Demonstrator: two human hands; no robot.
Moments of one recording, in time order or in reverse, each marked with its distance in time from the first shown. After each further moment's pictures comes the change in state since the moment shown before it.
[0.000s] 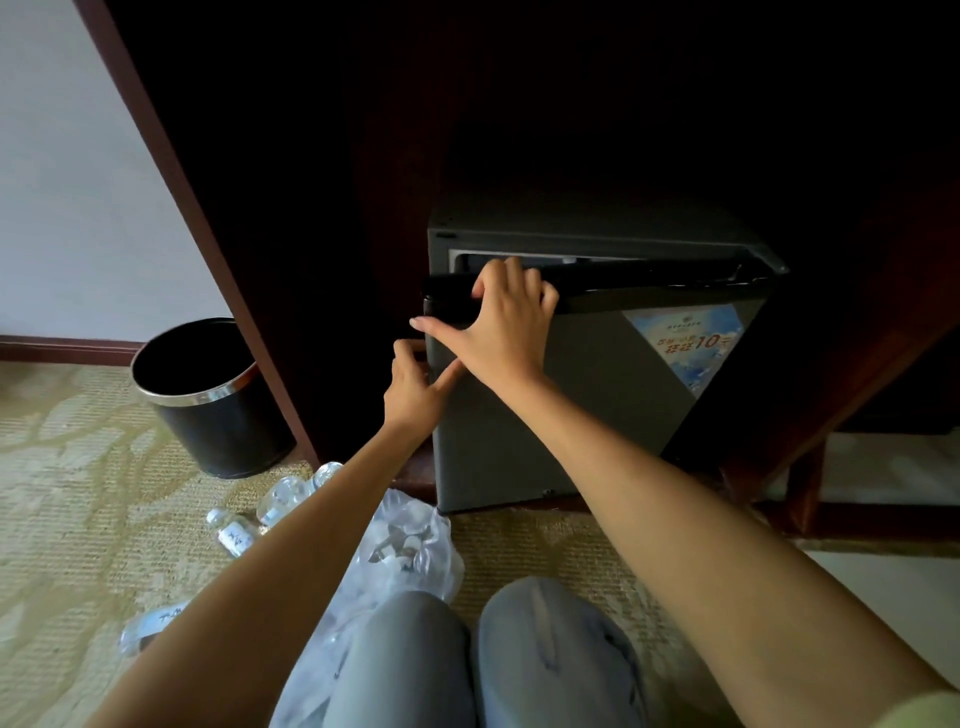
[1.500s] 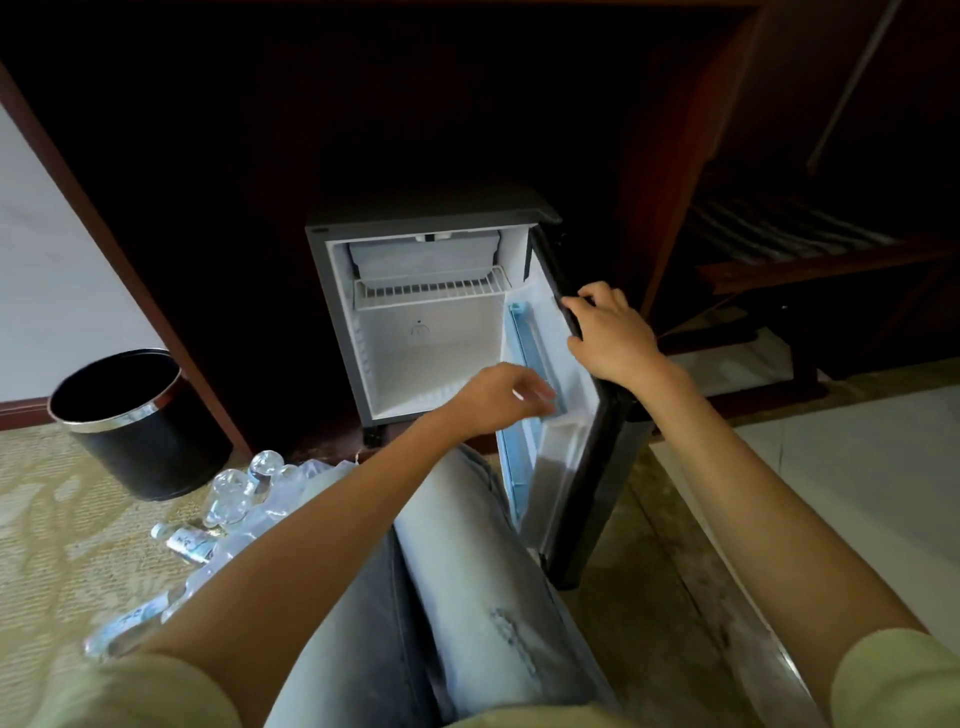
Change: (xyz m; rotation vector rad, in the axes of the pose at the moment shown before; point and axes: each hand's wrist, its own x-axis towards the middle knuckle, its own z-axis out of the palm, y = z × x) left_hand -0.203 0.149 0.065 0.245 -0.834 0.466; right_hand -0.103 0.100 -0.283 -0.462 -0.572 0.244
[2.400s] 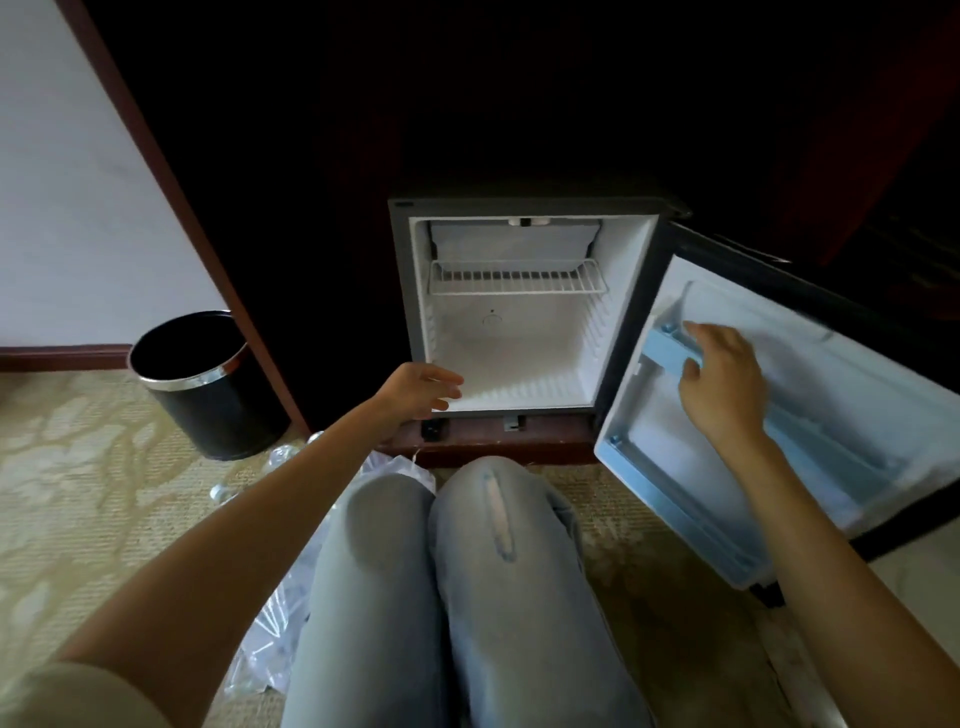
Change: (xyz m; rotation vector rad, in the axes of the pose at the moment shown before) left_hand -0.015 -0.163 -0.083 -0.423 0.351 -0.607; right_hand 0.058 0.026 0.100 0.282 0.306 0.132
